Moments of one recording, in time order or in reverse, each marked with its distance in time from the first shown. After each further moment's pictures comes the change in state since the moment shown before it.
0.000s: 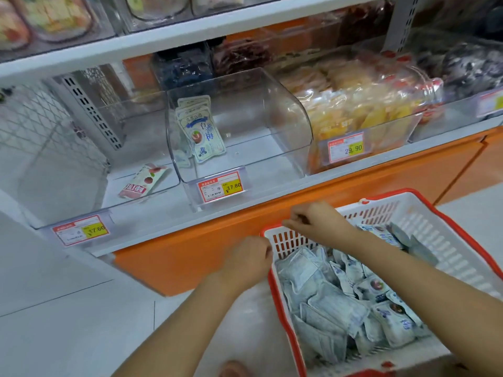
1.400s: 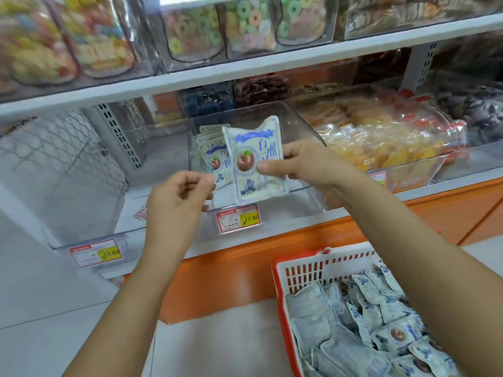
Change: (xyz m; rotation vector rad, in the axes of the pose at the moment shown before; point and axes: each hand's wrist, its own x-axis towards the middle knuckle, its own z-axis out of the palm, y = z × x) left_hand -0.021 -0.033 -0.149 -0.877 0.847 -0.169; right_hand 0.079 -0.105 -0.129 0.723 -0.089 0.055
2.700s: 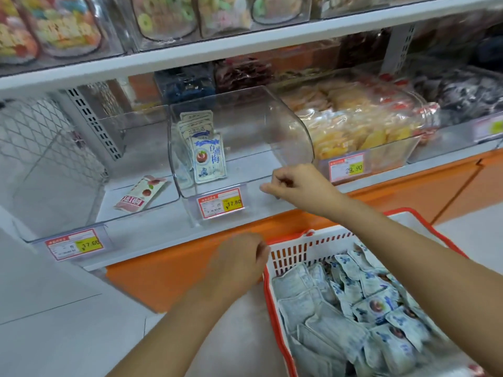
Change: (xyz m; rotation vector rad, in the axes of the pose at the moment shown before) left_hand -0.070 -0.061 0.070 0.784 -0.633 0.237; right_hand -0.019 0.073 0.010 -0.485 0.160 -0.138
